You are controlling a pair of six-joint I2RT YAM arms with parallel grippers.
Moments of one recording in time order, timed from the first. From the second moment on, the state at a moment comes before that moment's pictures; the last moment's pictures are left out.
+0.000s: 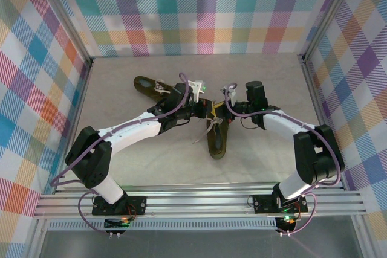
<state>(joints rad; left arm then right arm) -0.72 1.61 1.11 0.02 0.22 -0.55 0.33 1.56 0.87 0.09 -0.89 -0.03</state>
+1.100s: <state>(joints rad) -0.77 1.66 0.89 -0.19 -0.03 -0.27 0.34 1.48 0.75 0.21 -0.69 0.08</state>
